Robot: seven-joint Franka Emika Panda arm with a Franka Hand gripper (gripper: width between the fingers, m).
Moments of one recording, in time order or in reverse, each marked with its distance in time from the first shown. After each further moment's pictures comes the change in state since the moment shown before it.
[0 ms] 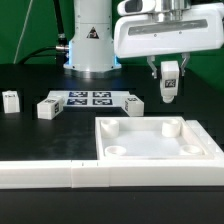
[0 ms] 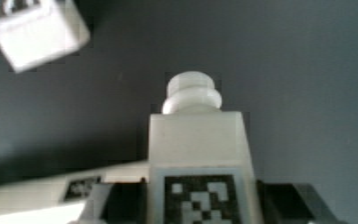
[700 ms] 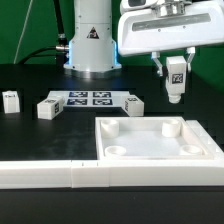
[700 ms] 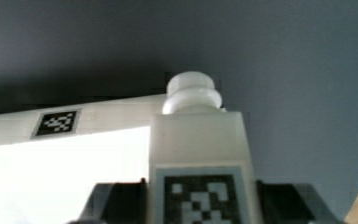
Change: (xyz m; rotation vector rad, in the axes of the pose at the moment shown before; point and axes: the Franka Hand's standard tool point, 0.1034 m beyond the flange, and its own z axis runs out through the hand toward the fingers) arm 0.011 -0.010 -0.004 0.022 0.147 -0.049
